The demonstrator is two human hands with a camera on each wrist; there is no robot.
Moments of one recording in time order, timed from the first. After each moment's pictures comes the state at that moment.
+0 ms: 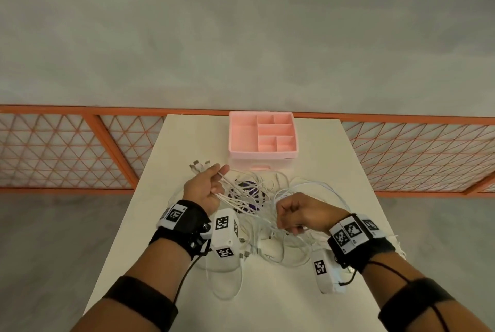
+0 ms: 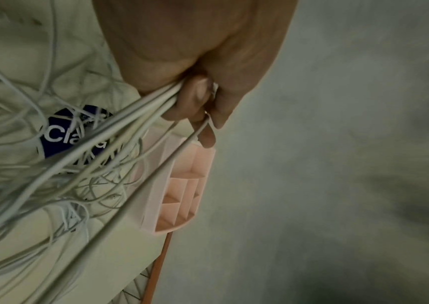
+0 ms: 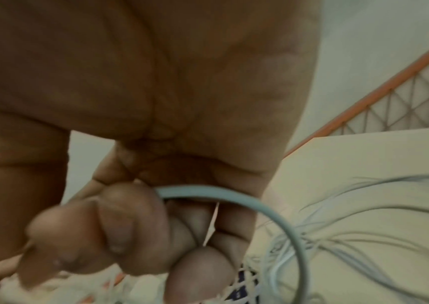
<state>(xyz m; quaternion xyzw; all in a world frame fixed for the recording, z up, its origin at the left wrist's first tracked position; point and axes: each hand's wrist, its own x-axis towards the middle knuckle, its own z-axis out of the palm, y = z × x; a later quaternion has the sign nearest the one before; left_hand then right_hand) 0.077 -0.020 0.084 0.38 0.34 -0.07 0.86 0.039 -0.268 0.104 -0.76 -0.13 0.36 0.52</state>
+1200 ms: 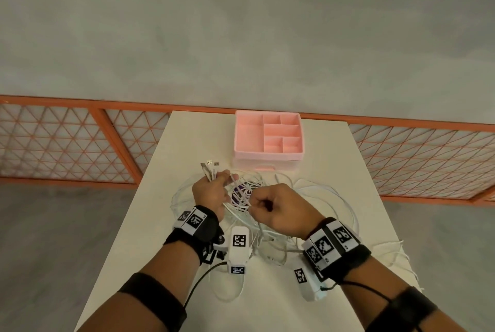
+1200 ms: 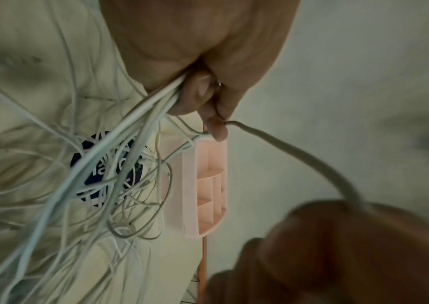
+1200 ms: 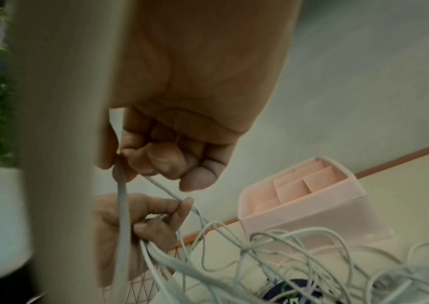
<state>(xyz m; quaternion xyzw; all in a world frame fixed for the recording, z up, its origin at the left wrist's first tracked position) 0.068 -0.035 0.067 0.52 0.33 0.02 0.79 0.034 -0.206 0.123 -0.85 -0.28 0.15 0.43</state>
